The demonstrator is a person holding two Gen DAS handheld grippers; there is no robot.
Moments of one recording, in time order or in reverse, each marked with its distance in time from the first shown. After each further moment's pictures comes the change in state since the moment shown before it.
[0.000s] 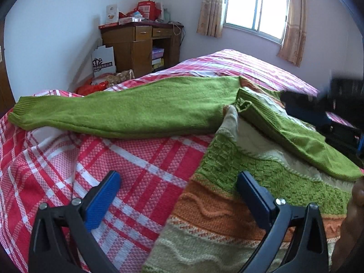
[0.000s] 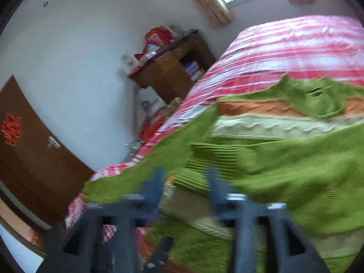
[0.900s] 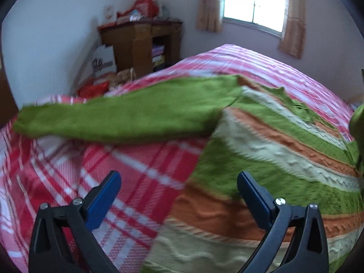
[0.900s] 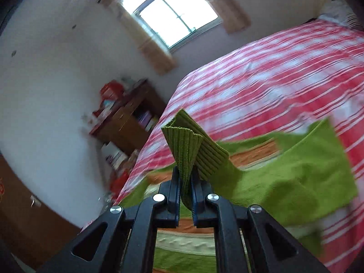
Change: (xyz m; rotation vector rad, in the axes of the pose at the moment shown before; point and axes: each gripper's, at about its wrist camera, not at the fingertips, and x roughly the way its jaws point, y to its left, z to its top) left arm 0.000 -0.002 0.012 0.009 0.049 0.024; right arm -0.170 -0.068 0.046 0.211 -0.267 -0.200
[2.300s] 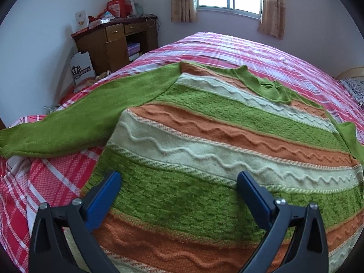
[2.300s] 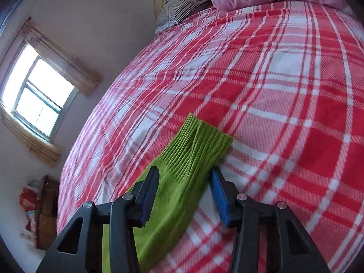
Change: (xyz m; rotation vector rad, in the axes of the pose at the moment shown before) left arm 0.005 -0.090 -0.002 0.153 0.030 -0.039; right arm -0.185 -0.420 0.062 0.575 -0.306 -0.622
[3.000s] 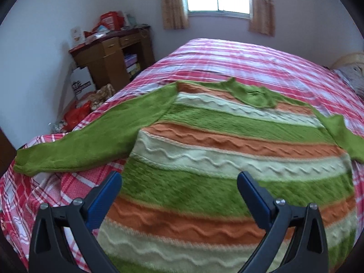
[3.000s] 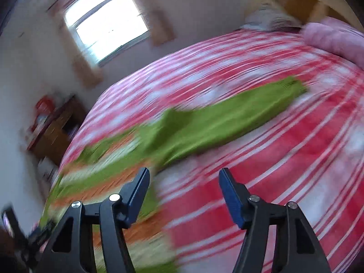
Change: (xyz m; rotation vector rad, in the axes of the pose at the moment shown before) left arm -0.041 0.001 0.013 0.076 -0.032 0.032; right arm -0.151 0.113 -0.187 -0.451 0.044 0.130
